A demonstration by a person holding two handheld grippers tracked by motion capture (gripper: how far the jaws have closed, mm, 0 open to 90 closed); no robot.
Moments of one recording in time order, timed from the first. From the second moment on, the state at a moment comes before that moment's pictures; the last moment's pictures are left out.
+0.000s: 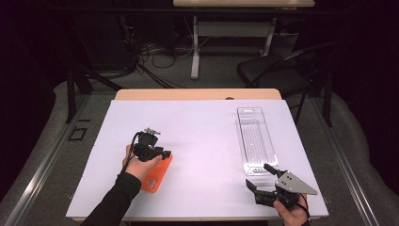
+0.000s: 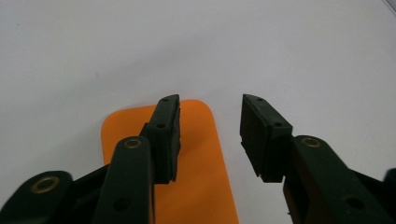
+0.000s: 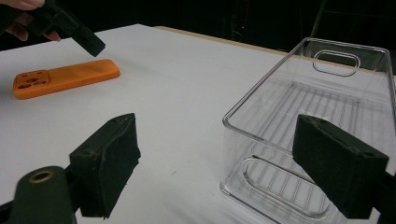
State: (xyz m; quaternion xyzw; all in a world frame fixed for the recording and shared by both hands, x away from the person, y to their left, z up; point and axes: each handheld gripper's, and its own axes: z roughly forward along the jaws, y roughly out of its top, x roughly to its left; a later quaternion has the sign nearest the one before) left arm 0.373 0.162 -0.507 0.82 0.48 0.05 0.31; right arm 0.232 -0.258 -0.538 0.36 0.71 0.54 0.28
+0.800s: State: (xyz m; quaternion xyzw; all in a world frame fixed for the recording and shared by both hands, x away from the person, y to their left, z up) left arm 0.357 0.174 -0.495 0.83 0.46 0.05 0.31; right arm 0.232 -0.257 -0.538 0.36 0.72 0.53 0.27
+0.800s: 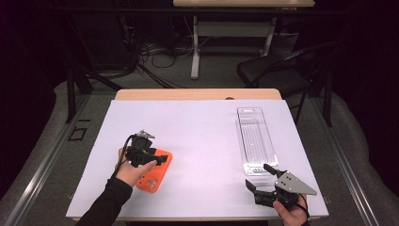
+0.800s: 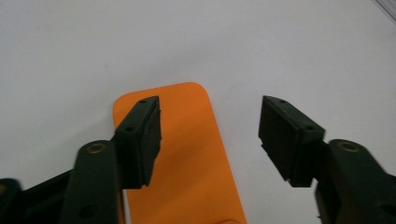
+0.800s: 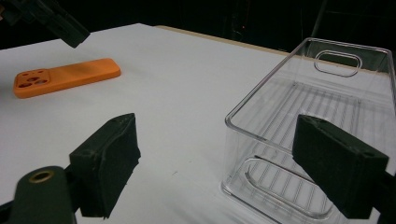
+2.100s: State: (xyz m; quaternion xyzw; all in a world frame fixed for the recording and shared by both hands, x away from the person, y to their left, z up) left arm 0.357 0.179 -0.490 0.83 0.49 0.04 0.25; right arm 0.233 -0.256 -0.539 0.36 0.72 0.53 0.27
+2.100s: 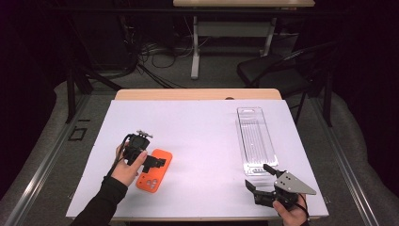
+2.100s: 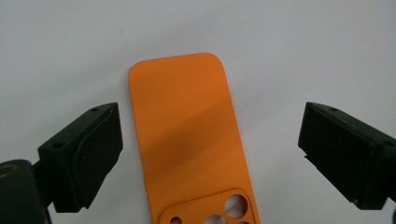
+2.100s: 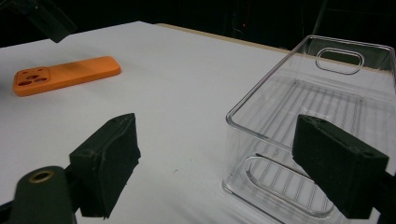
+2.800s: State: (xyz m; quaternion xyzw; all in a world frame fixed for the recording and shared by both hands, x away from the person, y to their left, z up) left arm 0.368 0.173 -0.507 0.84 0.51 0.01 0.19; right arm 0.232 -0.256 -0.539 0.36 0.72 0.53 0.28
